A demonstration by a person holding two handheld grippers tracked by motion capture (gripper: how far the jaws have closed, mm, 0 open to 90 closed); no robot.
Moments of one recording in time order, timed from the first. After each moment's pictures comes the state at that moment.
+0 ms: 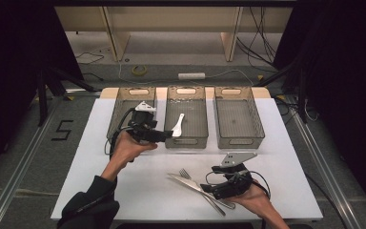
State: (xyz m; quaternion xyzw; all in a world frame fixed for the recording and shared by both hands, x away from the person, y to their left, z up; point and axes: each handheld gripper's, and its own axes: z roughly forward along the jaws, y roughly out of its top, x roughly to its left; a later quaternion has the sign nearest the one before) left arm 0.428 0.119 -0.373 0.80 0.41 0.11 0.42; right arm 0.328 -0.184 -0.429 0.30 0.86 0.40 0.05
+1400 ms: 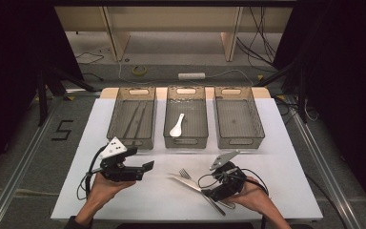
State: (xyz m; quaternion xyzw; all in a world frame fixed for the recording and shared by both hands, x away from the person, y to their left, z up) left arm 0.340 0.175 -0.419 0.76 0.39 0.14 0.50; right arm 0.336 -0.169 -0.437 0.28 0.92 0.27 0.03
